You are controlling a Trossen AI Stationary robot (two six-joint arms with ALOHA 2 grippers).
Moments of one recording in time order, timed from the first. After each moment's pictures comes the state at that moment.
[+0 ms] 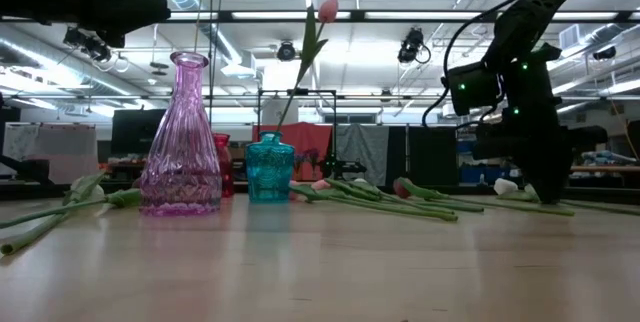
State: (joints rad) left arm -0.30 0.17 0.21 0.06 -0.61 0.10; right arm -0.53 1.48 0.68 -0.87 0.06 0.83
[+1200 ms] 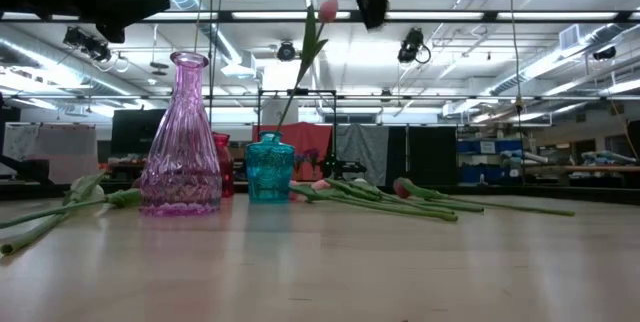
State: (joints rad) left arm -0.30 0.17 0.21 0.12 -0.61 0.10; right arm 0.14 1.55 1.02 0.37 0.12 0.24
